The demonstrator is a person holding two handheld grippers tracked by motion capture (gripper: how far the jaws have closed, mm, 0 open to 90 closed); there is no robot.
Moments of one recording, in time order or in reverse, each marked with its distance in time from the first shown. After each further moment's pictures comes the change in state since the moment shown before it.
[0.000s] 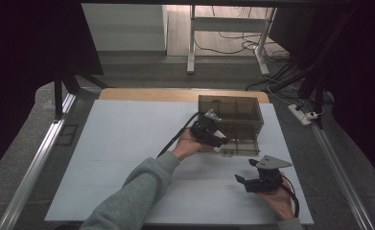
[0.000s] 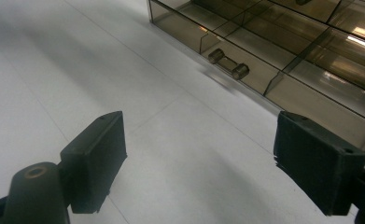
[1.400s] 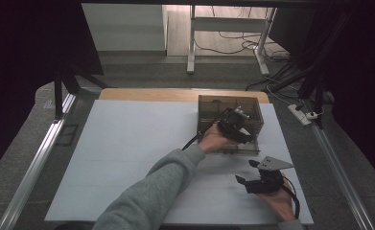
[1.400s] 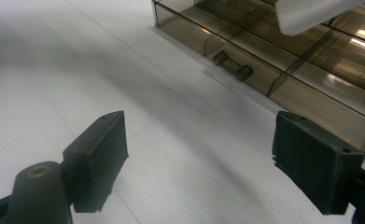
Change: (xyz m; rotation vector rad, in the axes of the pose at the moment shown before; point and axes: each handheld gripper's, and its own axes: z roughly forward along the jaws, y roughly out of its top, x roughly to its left) left arm -0.015 0.052 0.065 0.015 -0.063 0.059; right arm 0.001 -0.002 -0.004 -0.020 0.020 0.006
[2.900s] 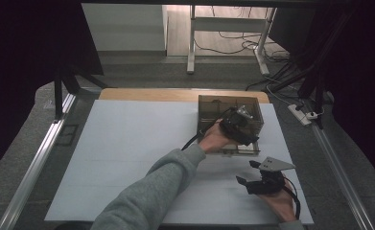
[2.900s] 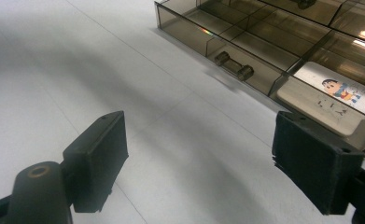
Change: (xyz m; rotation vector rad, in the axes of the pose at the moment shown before) left arm -0.013 0.007 -0.015 -0.041 -0.008 0.072; right arm 0.000 -0.001 -0.003 -0.010 0.012 0.005
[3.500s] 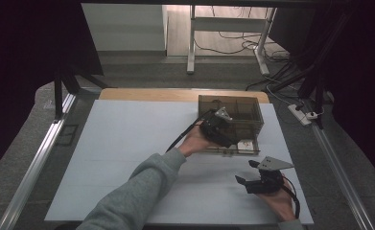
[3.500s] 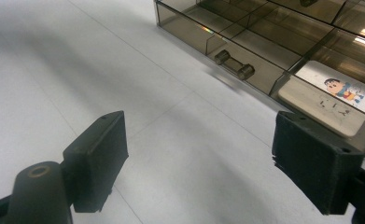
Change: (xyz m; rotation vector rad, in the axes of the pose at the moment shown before) left arm 0.008 -0.039 -0.051 0.008 0.029 -0.018; right arm -0.001 0.001 0.003 0.015 -0.006 -0.006
